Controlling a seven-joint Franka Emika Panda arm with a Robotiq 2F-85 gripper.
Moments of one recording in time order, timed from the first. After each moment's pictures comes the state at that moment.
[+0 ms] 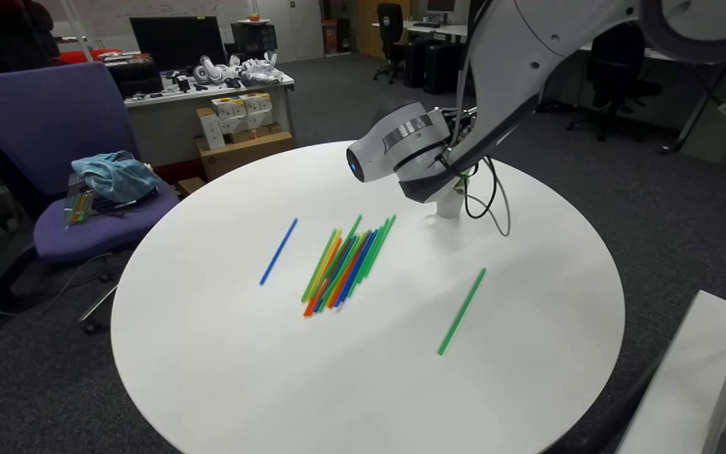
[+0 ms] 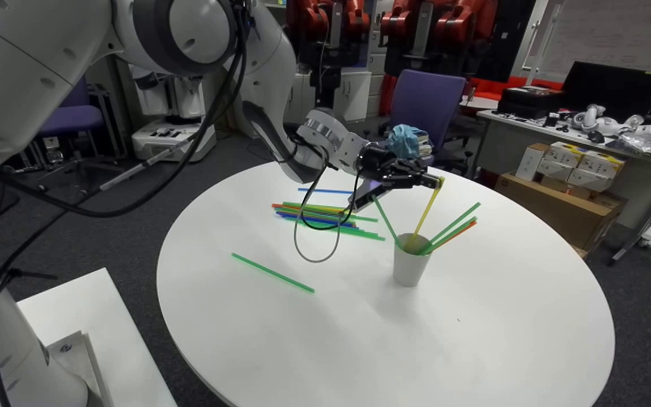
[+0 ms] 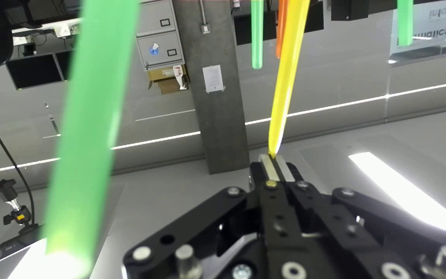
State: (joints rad) arm 0.10 0.82 0.01 -1.51 -1.51 1.39 2.50
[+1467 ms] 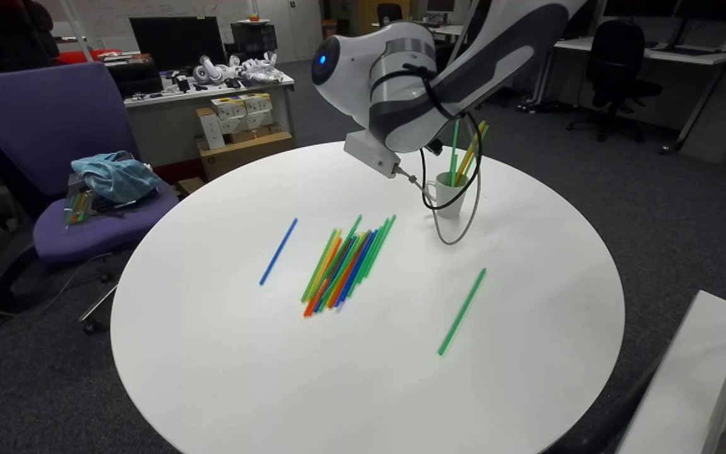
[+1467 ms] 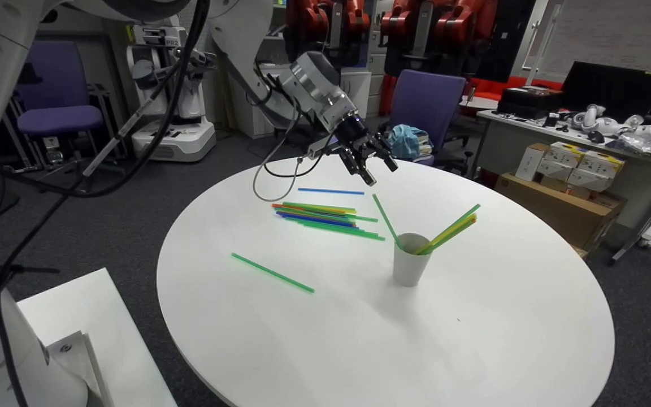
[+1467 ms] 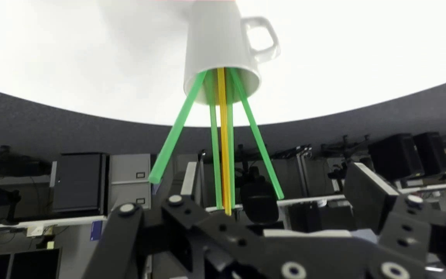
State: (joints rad) arm 0.08 0.60 0.09 -1.57 -1.02 1.90 2.23
